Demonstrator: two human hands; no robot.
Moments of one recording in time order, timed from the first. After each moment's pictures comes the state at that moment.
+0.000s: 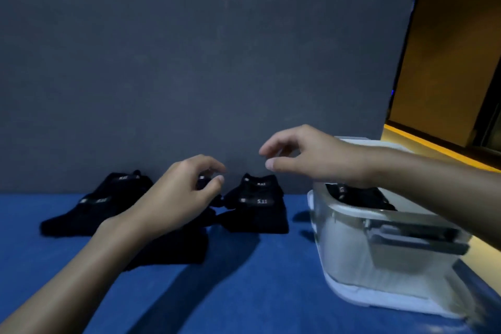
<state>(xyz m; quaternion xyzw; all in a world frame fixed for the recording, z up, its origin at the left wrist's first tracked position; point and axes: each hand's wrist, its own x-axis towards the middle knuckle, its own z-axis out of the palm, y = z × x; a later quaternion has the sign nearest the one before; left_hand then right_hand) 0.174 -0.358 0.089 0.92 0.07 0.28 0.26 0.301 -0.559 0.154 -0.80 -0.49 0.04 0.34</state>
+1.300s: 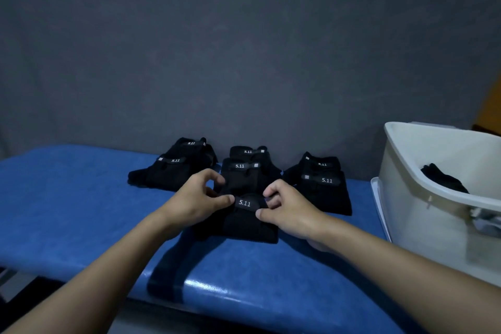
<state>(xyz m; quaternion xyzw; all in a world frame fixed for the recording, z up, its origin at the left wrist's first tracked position) 0.120 -0.290 0.012 0.81 0.25 0.19 0.49 0.241 -0.453 0.012 -0.78 -0.37 0.25 0.44</state>
